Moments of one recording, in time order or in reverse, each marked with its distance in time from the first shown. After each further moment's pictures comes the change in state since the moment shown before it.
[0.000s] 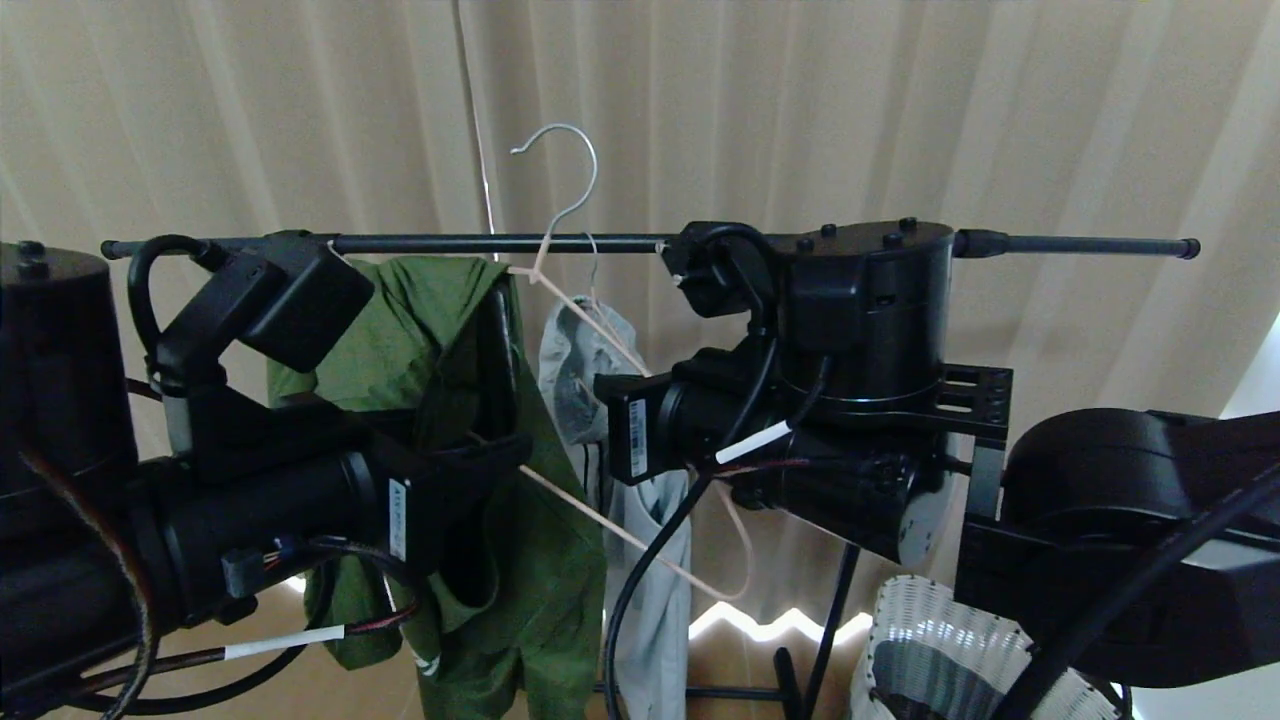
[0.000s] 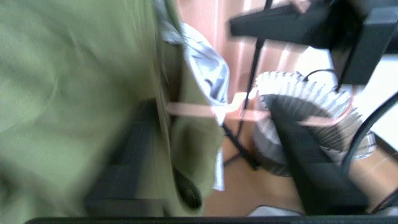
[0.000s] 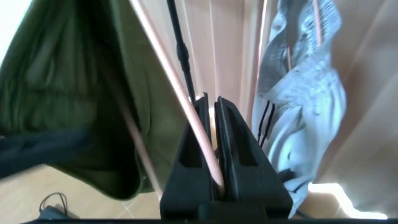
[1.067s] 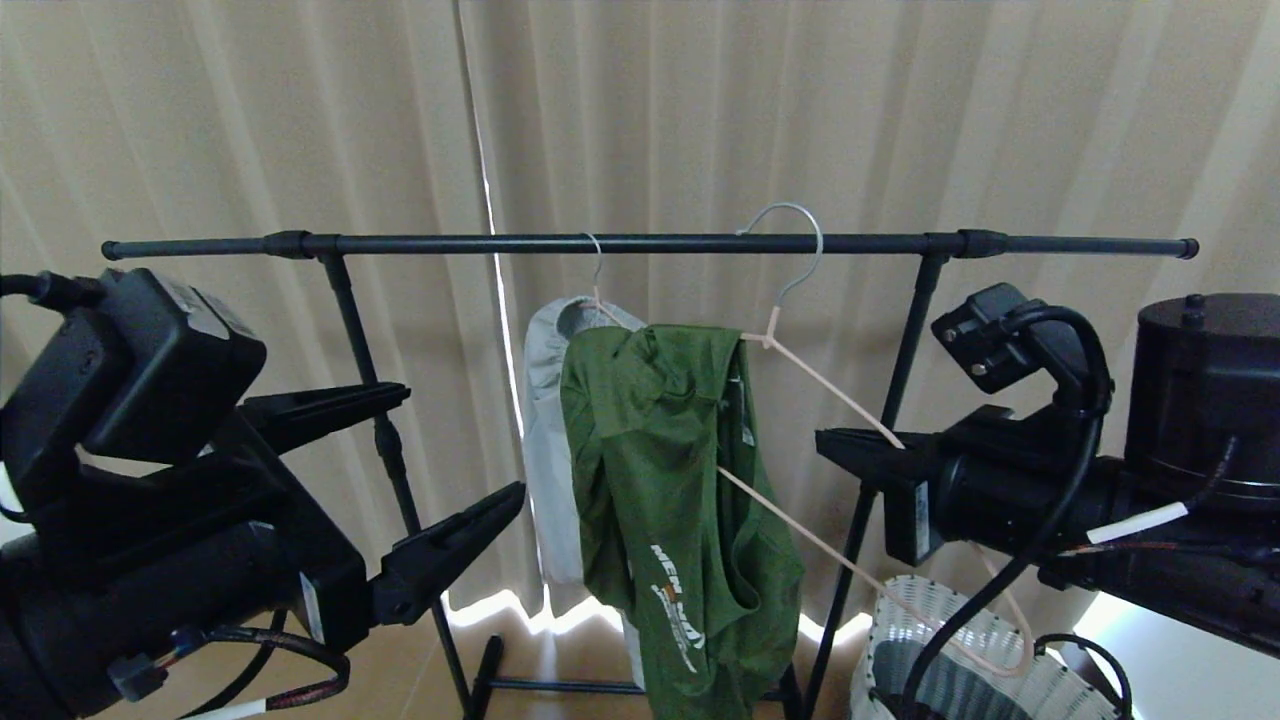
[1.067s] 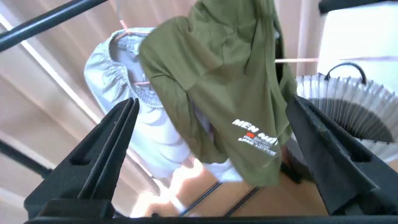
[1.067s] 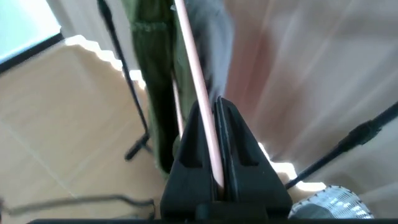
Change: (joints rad) left arm -0.018 -0.118 0.177 -0.201 -0.010 0.251; right arm -0.217 -0.380 0.472 0.002 0.100 -0.184
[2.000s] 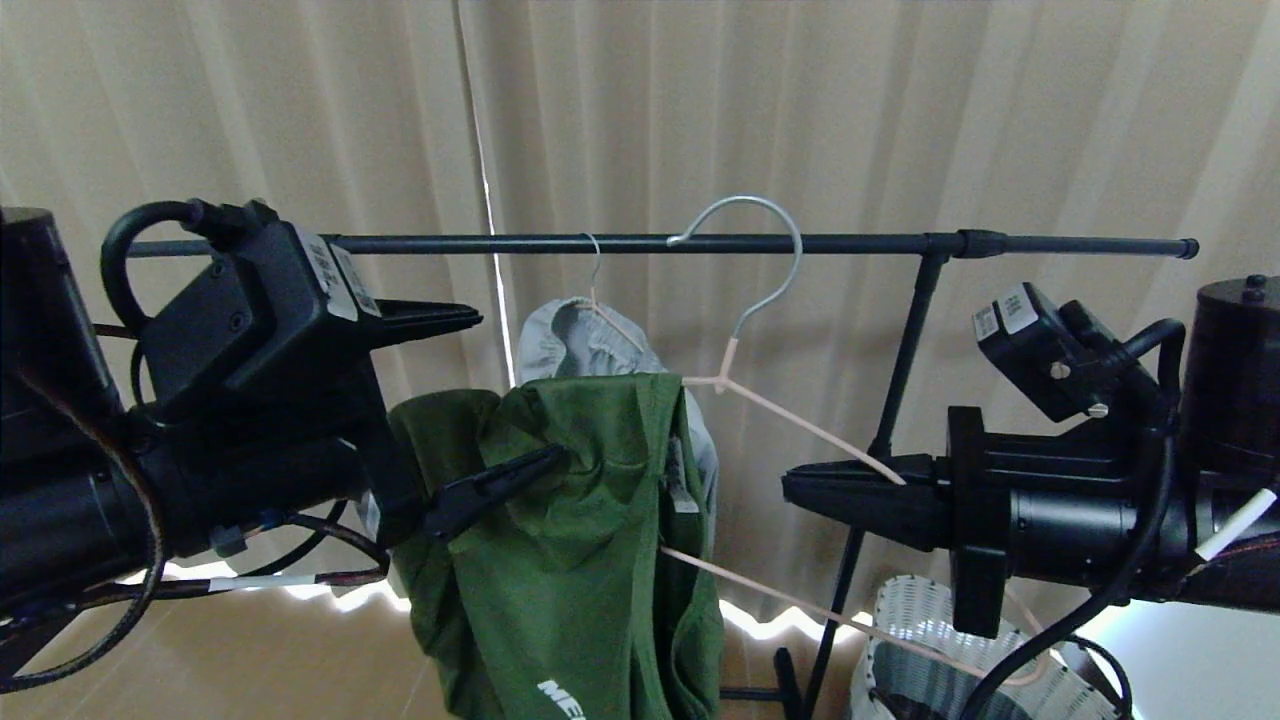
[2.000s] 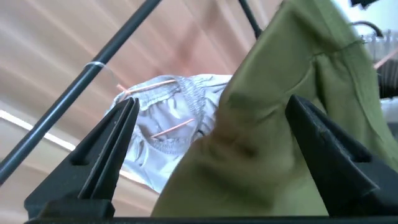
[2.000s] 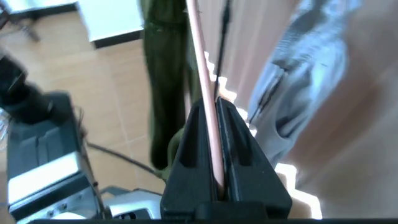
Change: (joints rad) left arm 0.177 0.154 -0.156 -0.004 -0.362 0.369; right arm -0.067 -0.029 0.005 -0.002 0.544 -0.151
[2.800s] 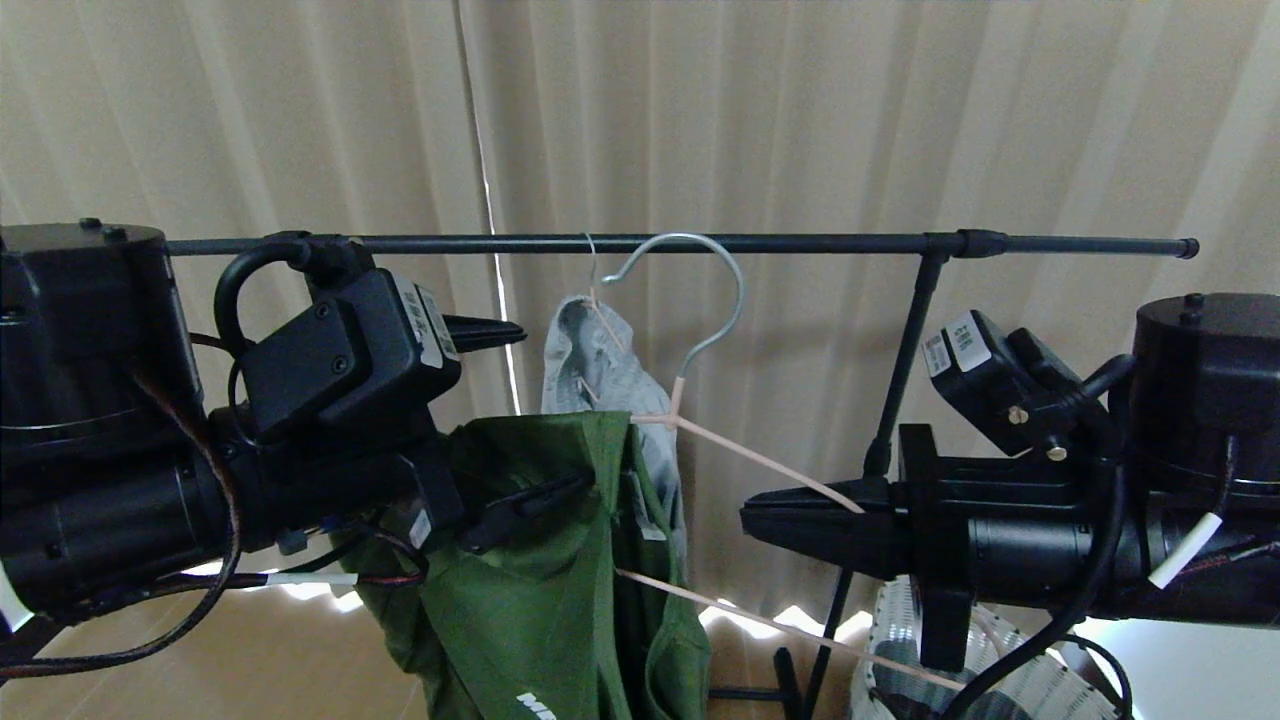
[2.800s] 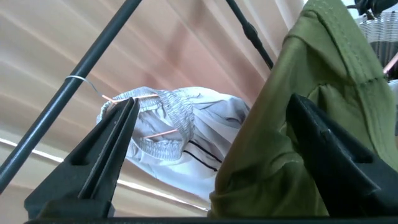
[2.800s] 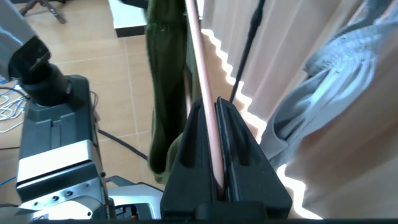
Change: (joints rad) left arm -0.021 0.071 -0.022 0.000 -0.029 0.083; right arm 0.061 0.049 0.003 -0.050 0.057 -0.033
